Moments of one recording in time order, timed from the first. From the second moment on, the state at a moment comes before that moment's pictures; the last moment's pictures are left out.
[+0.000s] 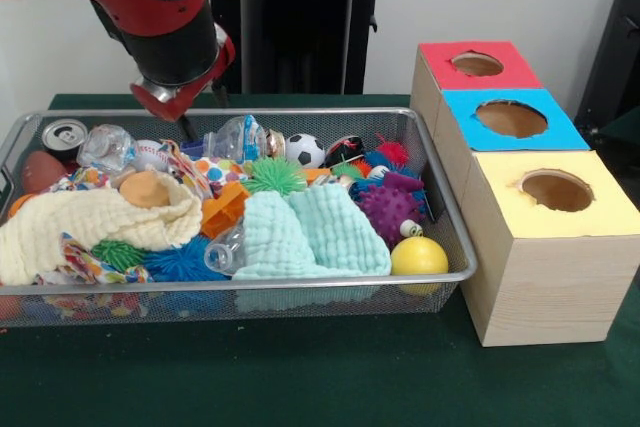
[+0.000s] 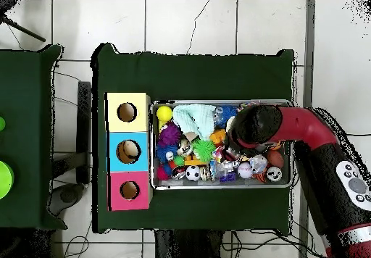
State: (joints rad) arm -0.86 -0.51 0.66 1.49 -0.60 1.29 0.83
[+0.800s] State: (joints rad) arm -0.88 -0.67 0.57 1.61 -0.50 1.19 0.85
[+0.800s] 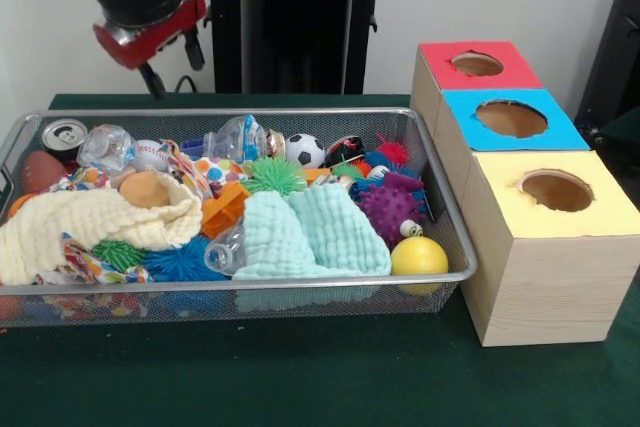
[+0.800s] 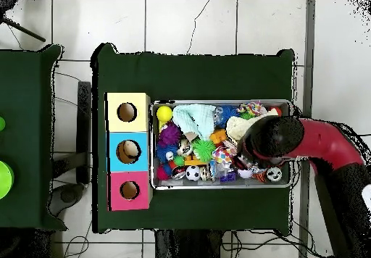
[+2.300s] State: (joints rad) arm -0.38 -1.05 -0.04 2.21 -0.28 0.39 1.64
